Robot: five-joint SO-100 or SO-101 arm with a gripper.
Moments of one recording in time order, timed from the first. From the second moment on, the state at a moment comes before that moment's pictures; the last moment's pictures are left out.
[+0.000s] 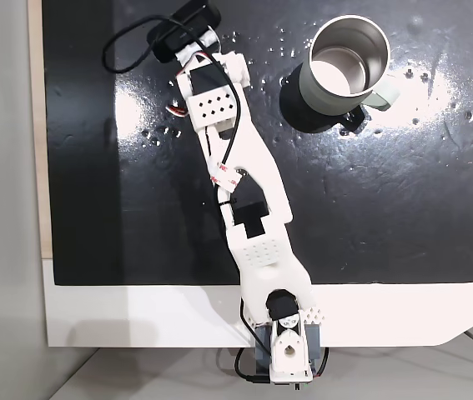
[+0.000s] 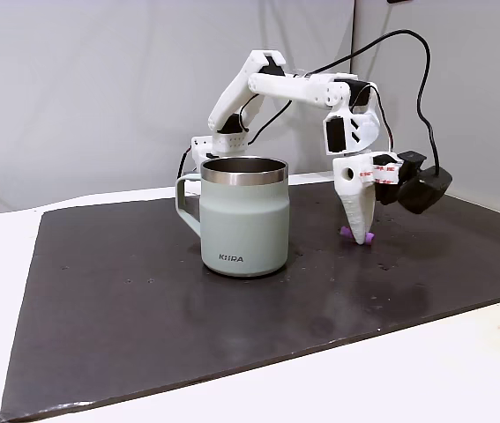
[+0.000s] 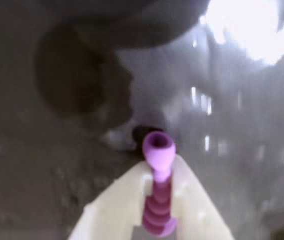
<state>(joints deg) -17.4 46.5 43.6 75.6 -102.2</state>
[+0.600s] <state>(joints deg) 2.7 46.6 -0.8 101.4 -93.4</state>
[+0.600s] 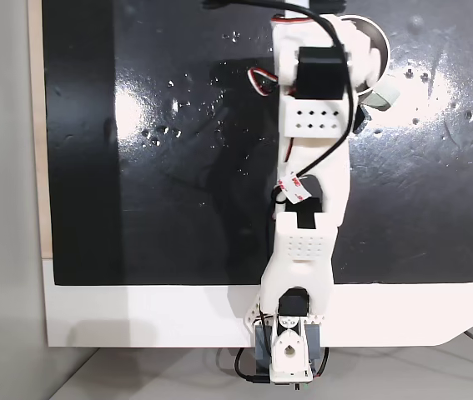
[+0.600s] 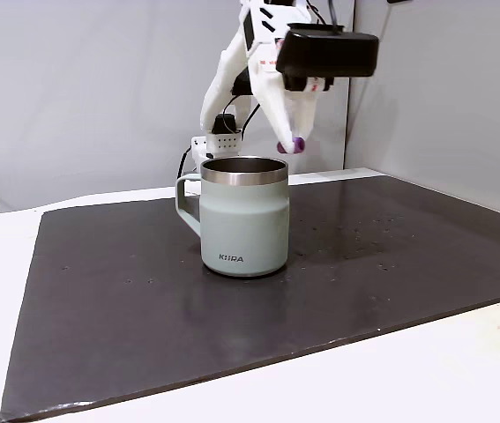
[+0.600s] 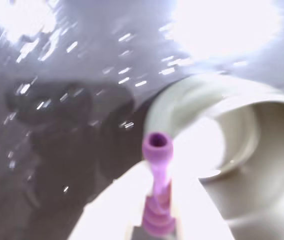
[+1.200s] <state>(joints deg) 10.7 46.4 -12.0 102.0 -88.1</state>
